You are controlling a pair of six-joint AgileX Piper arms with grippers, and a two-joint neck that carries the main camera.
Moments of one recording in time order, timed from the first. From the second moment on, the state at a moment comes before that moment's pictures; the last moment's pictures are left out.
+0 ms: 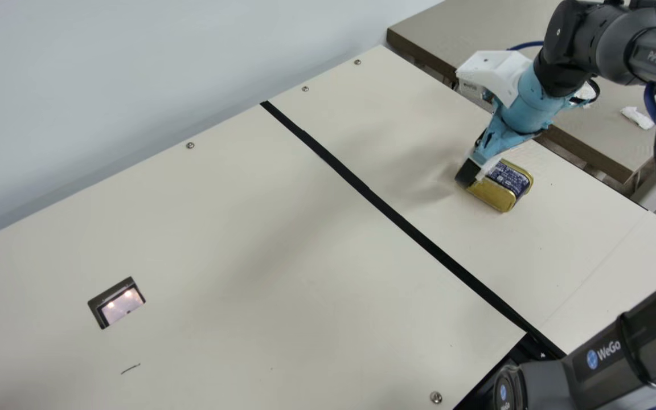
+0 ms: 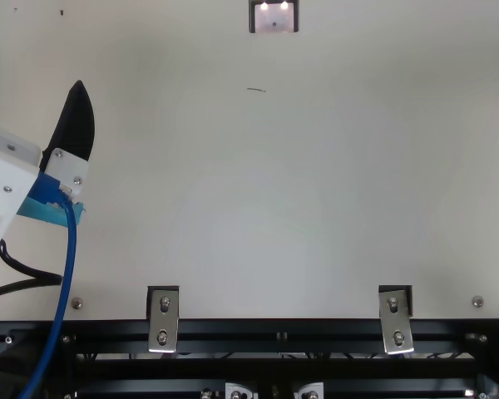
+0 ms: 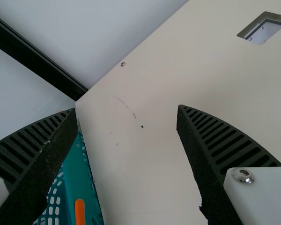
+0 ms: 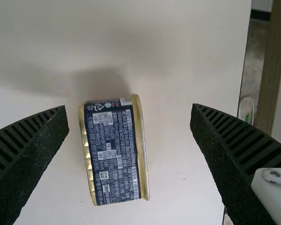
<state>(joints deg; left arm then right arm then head) -10.7 51.2 -19.7 23.4 2.2 8.9 -45.3 94.2 -67.3 1.4 46.1 -51.5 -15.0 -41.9</state>
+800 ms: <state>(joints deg) -10.7 51.2 -19.7 23.4 2.2 8.9 -36.3 74.6 -65.5 37.1 69.6 -49.0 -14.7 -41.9</state>
